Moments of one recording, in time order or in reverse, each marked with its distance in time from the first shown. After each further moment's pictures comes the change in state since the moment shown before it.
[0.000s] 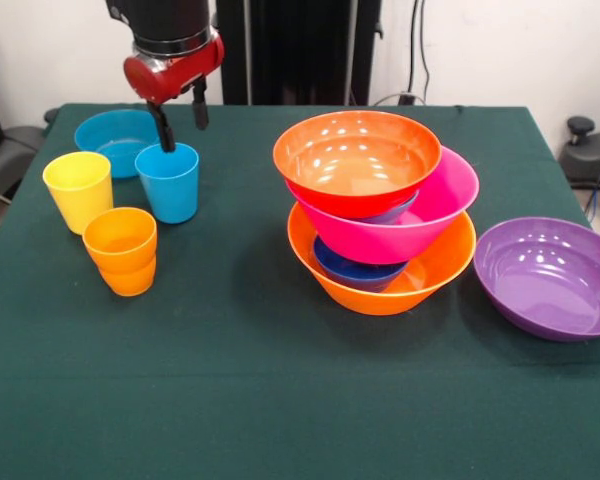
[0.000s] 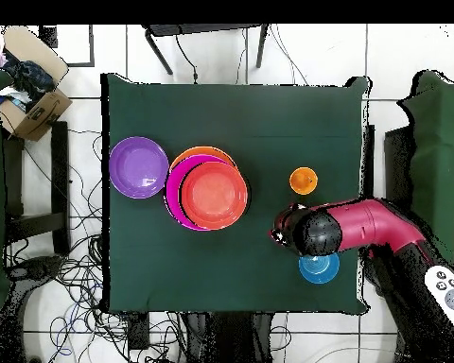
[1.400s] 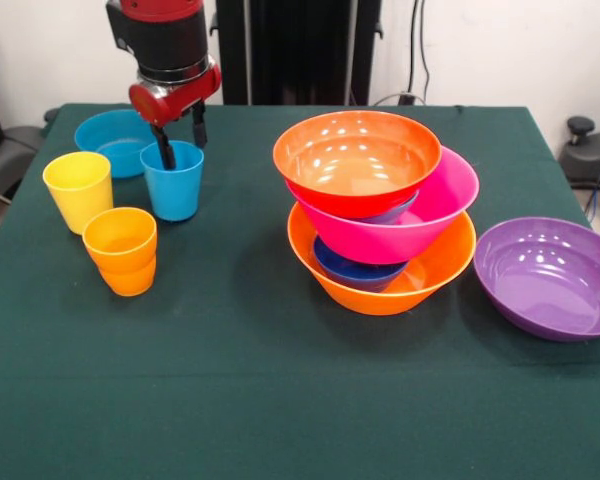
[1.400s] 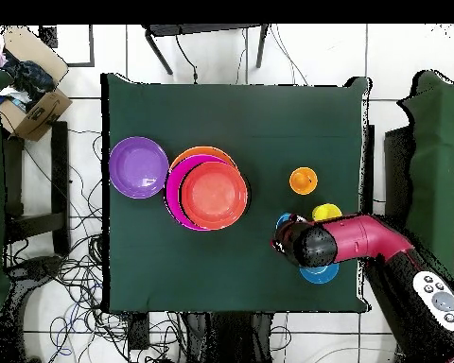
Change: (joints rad) arm 0.027 0.073 -0.116 0.006 -0.065 -0.119 0.000
